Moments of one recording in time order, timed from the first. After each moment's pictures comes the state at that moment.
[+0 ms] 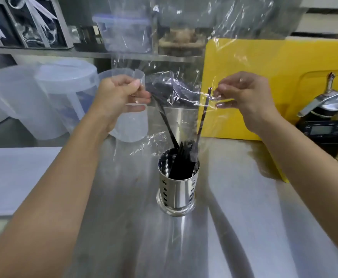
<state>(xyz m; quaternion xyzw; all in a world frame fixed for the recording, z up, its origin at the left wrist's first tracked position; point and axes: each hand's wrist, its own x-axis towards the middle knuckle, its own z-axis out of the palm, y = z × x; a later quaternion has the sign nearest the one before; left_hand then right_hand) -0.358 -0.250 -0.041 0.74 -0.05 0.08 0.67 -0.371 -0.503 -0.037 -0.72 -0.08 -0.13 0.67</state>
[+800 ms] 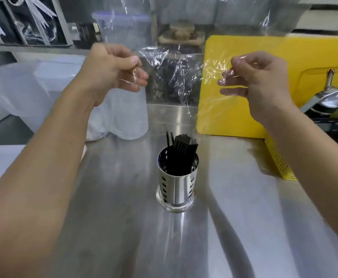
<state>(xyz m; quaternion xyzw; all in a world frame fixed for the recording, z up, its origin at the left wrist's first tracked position) -0.360 -0.243 0.002 0.78 -0.13 0.07 0.61 -0.387 -0.503 -0.014 -0.67 -0.06 -0.18 0.72</state>
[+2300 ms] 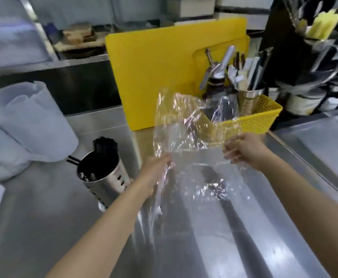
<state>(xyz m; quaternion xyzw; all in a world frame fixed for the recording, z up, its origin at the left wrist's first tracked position) -0.447 -0.464 -0.173 0.75 0.03 -0.25 0.61 -0.501 -0.707 -0.169 -0.72 0.28 -0.03 0.63</state>
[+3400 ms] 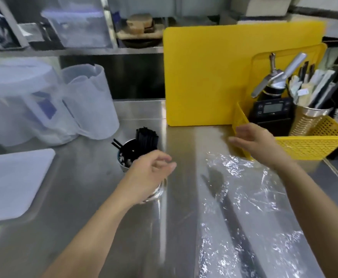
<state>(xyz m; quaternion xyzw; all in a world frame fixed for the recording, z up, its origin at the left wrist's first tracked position) -0.474 -0.371 -0.138 0.84 -0.11 -0.09 0.52 -0.456 -0.644 -0.130 -0.90 0.08 -0.05 0.43</state>
